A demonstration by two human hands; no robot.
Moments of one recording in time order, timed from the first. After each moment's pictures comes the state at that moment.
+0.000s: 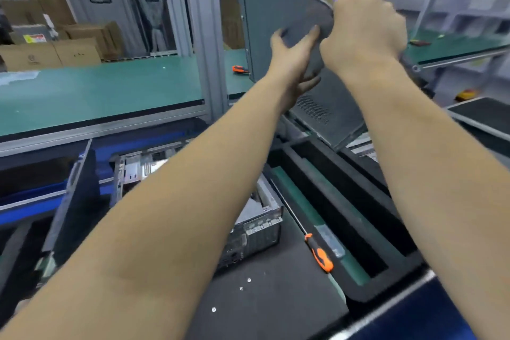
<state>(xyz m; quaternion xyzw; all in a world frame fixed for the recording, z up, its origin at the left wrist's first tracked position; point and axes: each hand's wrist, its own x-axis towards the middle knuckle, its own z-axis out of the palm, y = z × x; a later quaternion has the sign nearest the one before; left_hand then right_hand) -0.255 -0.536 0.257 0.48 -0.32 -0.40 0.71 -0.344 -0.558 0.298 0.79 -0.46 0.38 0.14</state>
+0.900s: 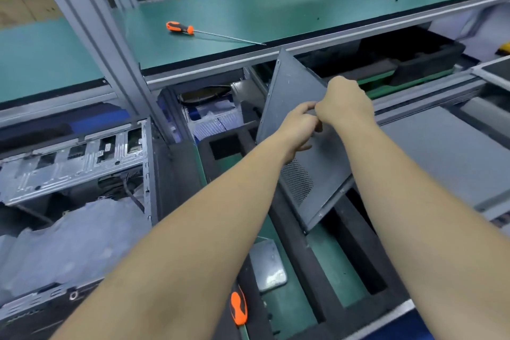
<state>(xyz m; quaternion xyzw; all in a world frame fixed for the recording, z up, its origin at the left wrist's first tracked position) -0.341 -0.797 0.073 0.67 -0.31 -0.45 0.49 -0.410 -0.873 0.103 0.82 -0.53 0.17 -0.13</state>
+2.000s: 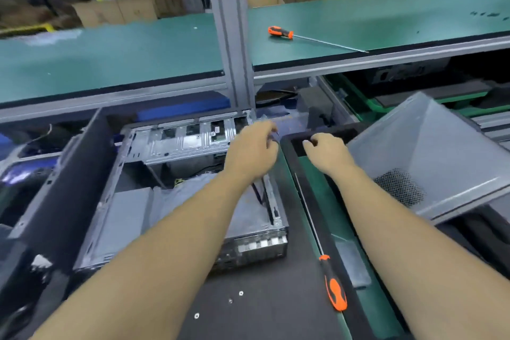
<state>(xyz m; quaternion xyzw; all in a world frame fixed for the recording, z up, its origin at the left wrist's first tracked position) -0.162 -0.557 0.051 0.84 -0.45 0.01 0.29 -0.267 -0.717 0.017 0.87 -0.40 0.08 -0.27</state>
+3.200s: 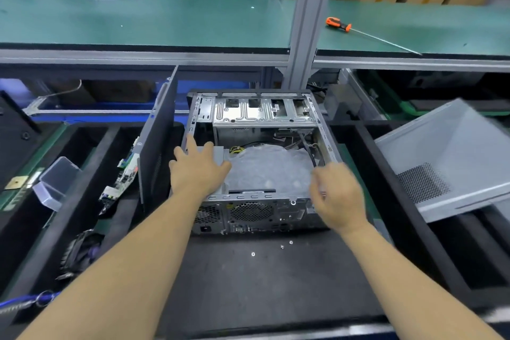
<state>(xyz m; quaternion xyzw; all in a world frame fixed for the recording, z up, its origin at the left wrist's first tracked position) -0.098 -0.302 -0.013 0.97 -0.22 0.00 0.06 -0.308 -0.504 -0.025 0.90 -0.08 0.42 -0.02</state>
